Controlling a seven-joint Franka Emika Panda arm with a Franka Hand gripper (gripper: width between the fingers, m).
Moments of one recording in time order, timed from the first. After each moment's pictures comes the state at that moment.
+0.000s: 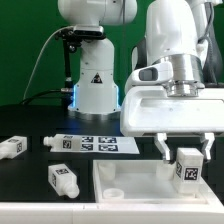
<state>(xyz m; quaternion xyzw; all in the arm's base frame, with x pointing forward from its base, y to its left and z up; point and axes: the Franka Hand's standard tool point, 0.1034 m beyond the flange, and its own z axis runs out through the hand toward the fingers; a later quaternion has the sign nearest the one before) 0.618 0.112 0.076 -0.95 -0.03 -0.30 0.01</state>
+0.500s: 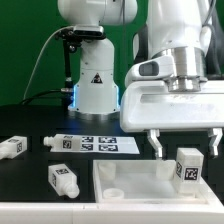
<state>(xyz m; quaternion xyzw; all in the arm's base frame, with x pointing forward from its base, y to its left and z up) 0.622 0.115 0.086 -0.99 -0.02 -0.15 0.02</state>
